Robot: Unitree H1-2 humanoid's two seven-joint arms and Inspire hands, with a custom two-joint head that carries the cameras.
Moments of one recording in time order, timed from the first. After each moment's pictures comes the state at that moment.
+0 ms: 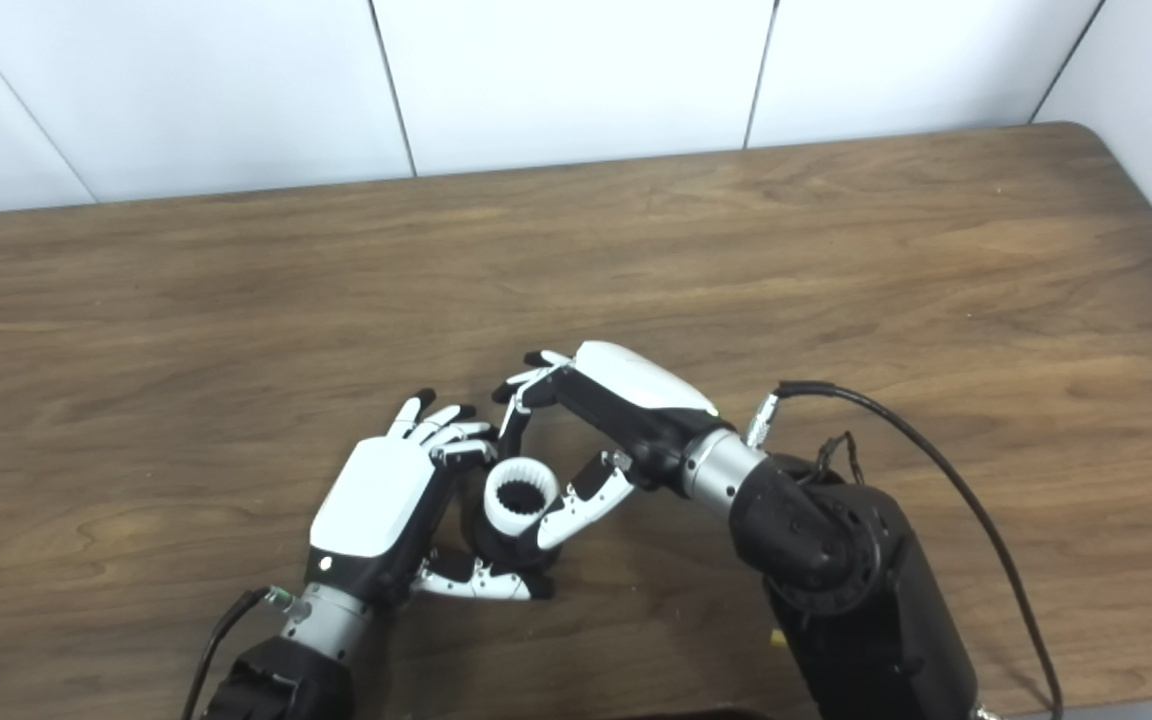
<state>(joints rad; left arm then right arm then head) 0.12 0.12 -0.44 -0.28 1.08 0.05 -0.09 -0.13 -0.19 0.29 -0.62 -0.74 0.46 0.80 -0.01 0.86</state>
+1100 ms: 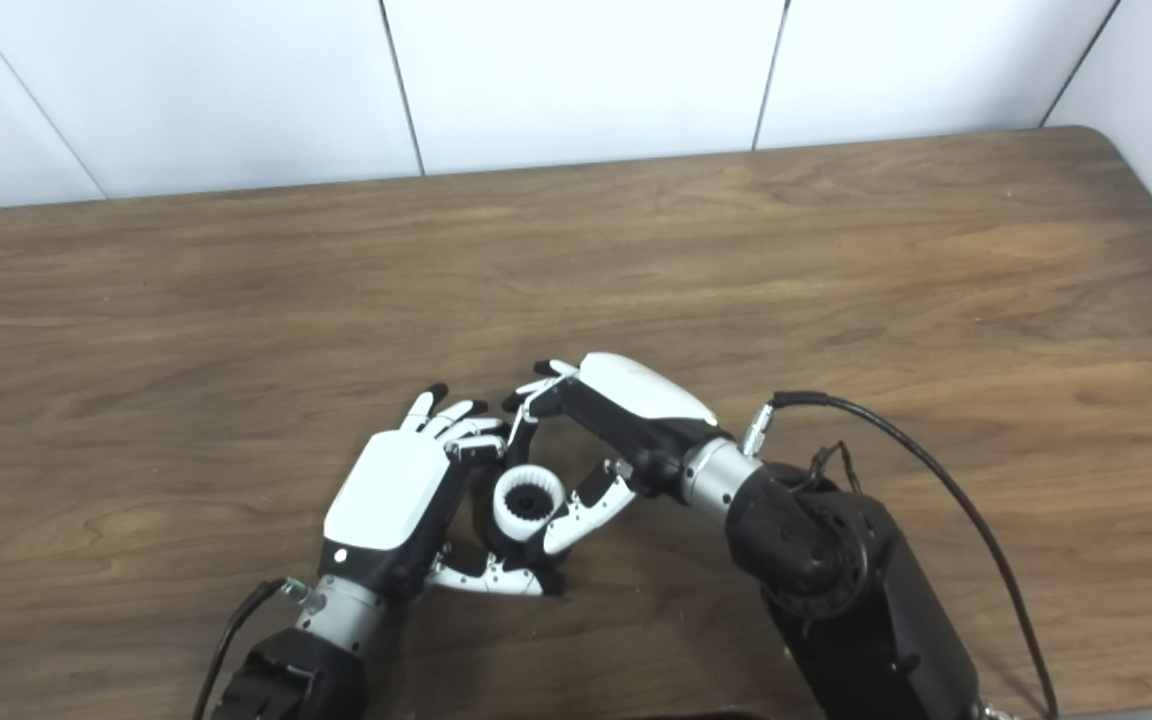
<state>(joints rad) 0.11 0.11 -0.45 -0.28 1.10 0.07 -0.10 -0.13 -0.23 0.35 -0.58 -0.73 0.46 0.73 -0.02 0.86</state>
